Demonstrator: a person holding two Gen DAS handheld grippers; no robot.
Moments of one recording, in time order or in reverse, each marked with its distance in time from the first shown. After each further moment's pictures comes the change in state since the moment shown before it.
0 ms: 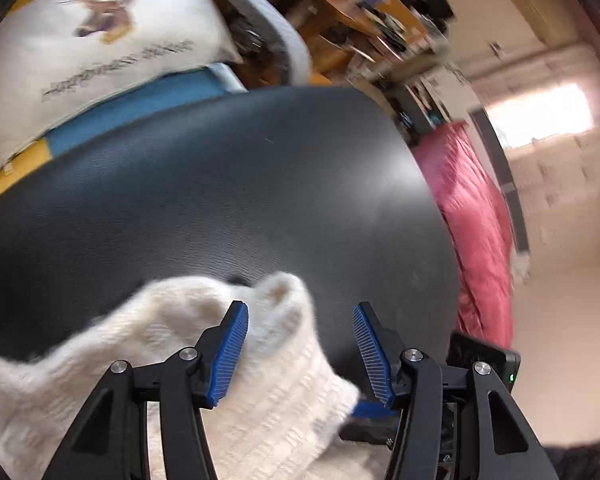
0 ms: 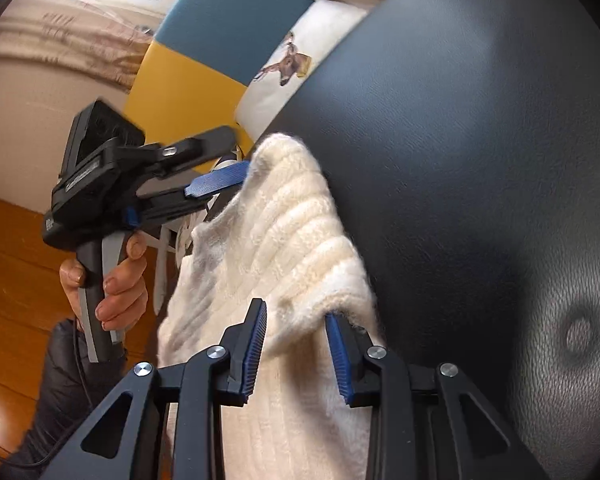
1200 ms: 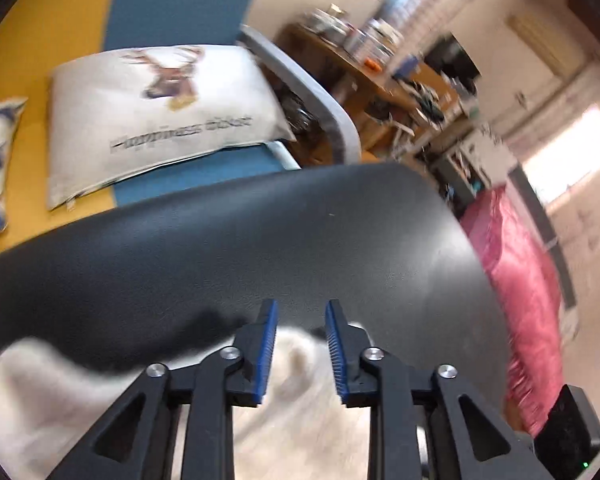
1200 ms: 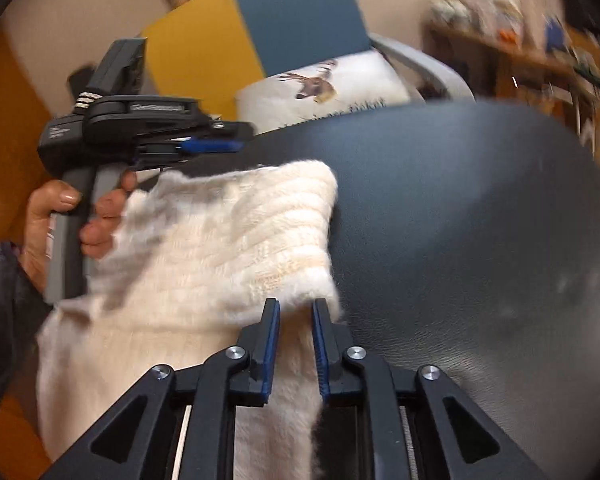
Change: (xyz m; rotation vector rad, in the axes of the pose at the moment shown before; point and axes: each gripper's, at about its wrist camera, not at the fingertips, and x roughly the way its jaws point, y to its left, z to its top) left arm -0.040 0.028 -0.040 -0.099 -0.372 0.169; right arm -0.030 0.052 -0.039 -0.516 -0.024 -0.388
